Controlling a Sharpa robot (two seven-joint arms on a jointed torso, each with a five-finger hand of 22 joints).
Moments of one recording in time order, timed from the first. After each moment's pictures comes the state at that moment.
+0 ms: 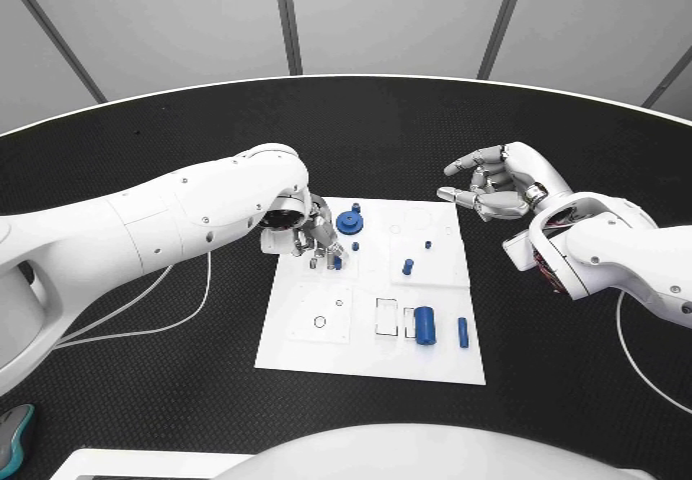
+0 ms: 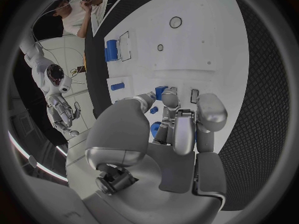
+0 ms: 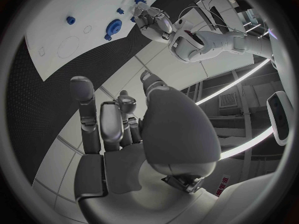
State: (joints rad) left arm 1.35 -0.40 -0.13 1.09 -0.82 0.45 -0.70; left_hand 1.19 -0.07 0.46 0.28 0.05 0.75 0.08 0.79 0.59 1.15 0.00 1.08 0.81 1.46 -0.06 1.50 1.31 0.12 1.40 0.02 1.27 0.94; right arm 1.24 -1.03 -0.09 1.71 -0.88 -0.66 0.05; right_hand 1.39 -0.20 0.18 0.28 0.24 0.88 0.15 0.26 0.27 1.23 0.06 1.08 1.04 1.47 -0.01 1.29 1.13 0.13 1.28 0.09 0.86 0.99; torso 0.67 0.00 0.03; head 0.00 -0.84
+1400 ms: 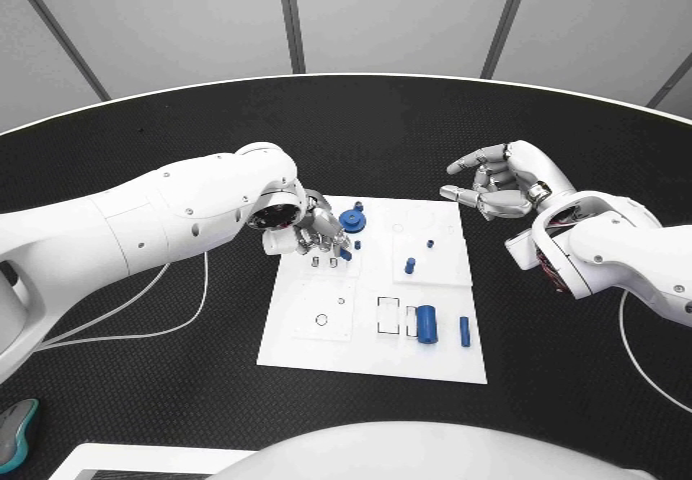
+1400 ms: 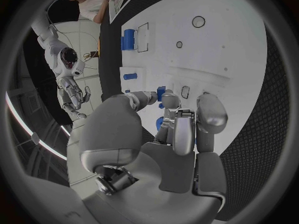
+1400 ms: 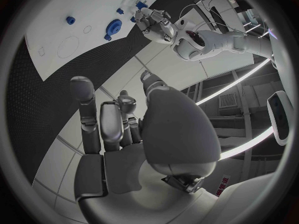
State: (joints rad) left arm 1.35 -0.46 -0.13 1.14 -0.67 0.33 -0.66; left_hand 1.16 -0.16 0.78 0.19 0.34 0.73 0.08 0.87 0.65 1.18 0.00 1.12 0.81 1.47 -0.06 1.51 1.31 0.12 1.40 0.02 1.29 0.97; right arm 1.24 -1.03 -0.09 1.71 -0.88 -0.66 0.05; right_hand 1.39 -0.20 0.18 0.28 0.25 0.88 0.15 0.26 0.27 1.24 0.06 1.08 1.04 1.47 -0.01 1.29 1.14 0.13 1.29 0.08 0.86 0.99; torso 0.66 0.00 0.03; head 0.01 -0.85
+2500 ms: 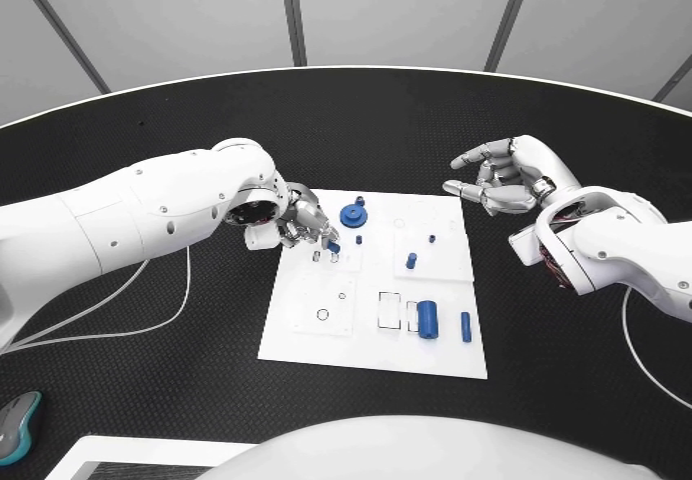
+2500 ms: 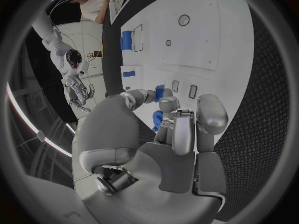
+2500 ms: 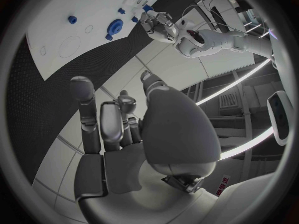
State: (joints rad) left arm 1.34 -0.53 -0.13 1.16 -0.70 0.36 -0.56; left_hand 1.12 -0.20 0.74 0.15 0.56 0.78 0.06 0.87 0.65 1.23 -0.02 1.15 0.87 1.47 -0.07 1.51 1.31 0.12 1.40 0.02 1.30 0.98; right arm 1.24 -1.03 -0.09 1.70 -0.88 -0.66 0.05; right_hand 1.39 -0.20 0.18 0.28 0.25 0.88 0.15 0.26 0.27 1.24 0.06 1.08 1.04 1.47 -0.01 1.29 1.14 0.13 1.29 0.08 0.86 0.99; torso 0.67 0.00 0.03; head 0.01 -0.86
